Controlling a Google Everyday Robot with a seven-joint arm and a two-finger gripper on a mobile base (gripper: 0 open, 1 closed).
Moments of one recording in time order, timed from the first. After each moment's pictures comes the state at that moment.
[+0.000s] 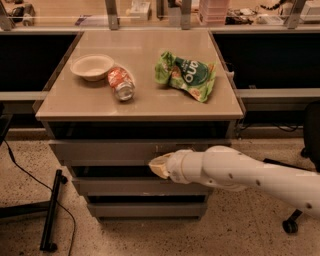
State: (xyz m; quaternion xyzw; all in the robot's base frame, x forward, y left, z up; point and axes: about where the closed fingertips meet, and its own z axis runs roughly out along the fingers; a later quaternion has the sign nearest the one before) arm 0.543 0.011 0.640 -0.37 0.81 0.23 0.40
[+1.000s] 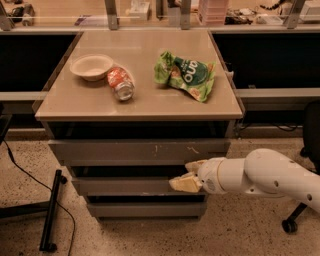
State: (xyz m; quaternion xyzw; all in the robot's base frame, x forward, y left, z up) arm 0.492 -0.078 0.654 -0.35 0.83 0.25 0.35
